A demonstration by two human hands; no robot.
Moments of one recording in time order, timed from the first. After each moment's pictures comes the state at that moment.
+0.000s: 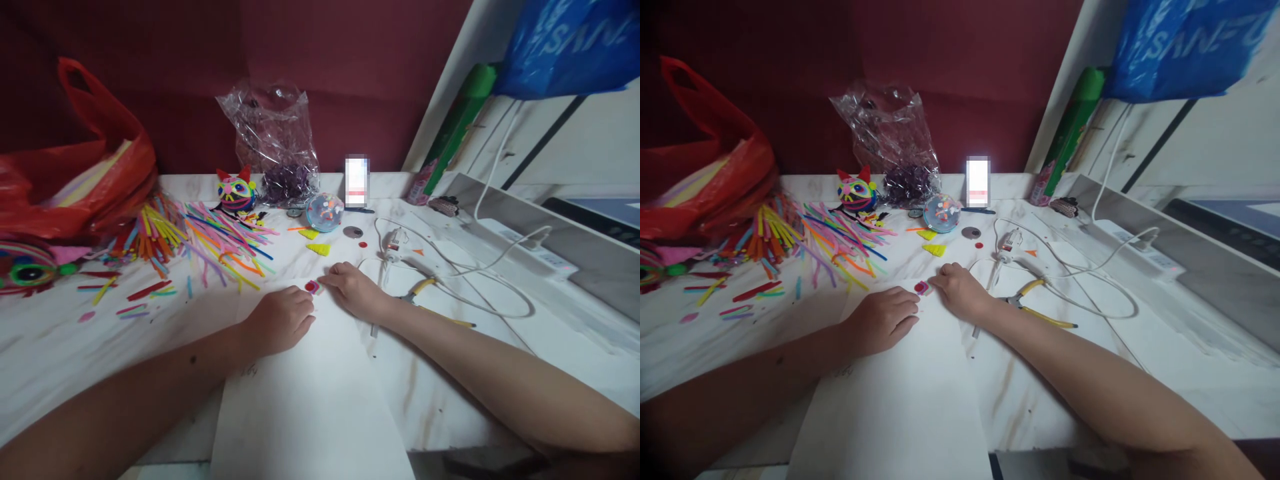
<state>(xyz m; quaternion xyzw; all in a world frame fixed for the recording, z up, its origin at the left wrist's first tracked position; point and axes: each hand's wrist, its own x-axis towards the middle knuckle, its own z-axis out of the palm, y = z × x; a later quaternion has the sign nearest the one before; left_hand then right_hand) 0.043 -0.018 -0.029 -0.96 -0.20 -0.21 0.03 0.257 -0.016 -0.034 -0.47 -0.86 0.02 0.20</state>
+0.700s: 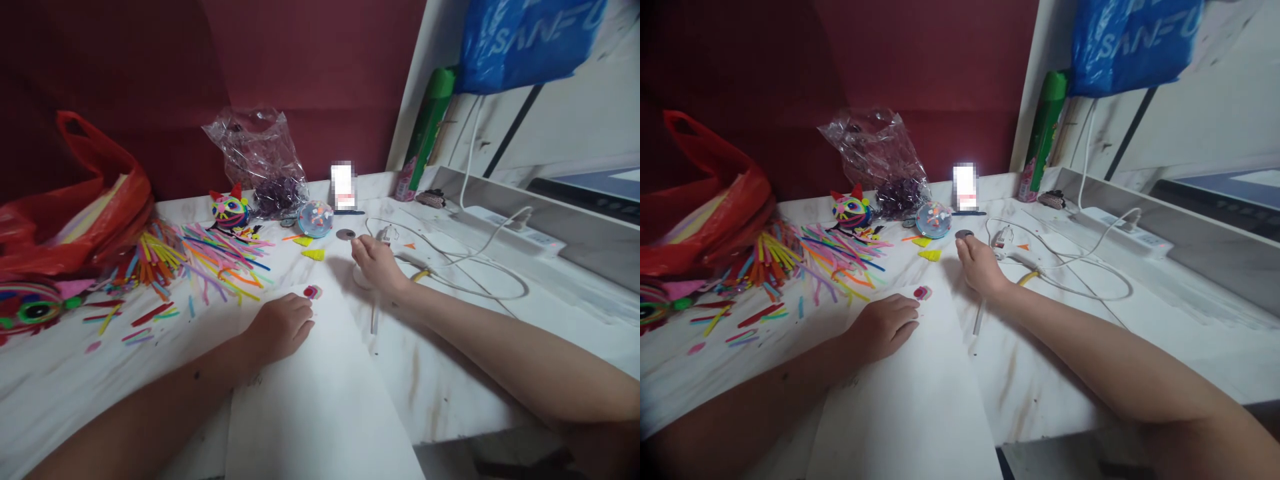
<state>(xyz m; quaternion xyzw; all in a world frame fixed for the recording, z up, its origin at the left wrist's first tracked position) 0.040 -0.014 -0.028 -0.96 -0.18 -0.20 0.01 0.282 -0.006 -0.006 -0.62 -0.63 0.09 0.46</state>
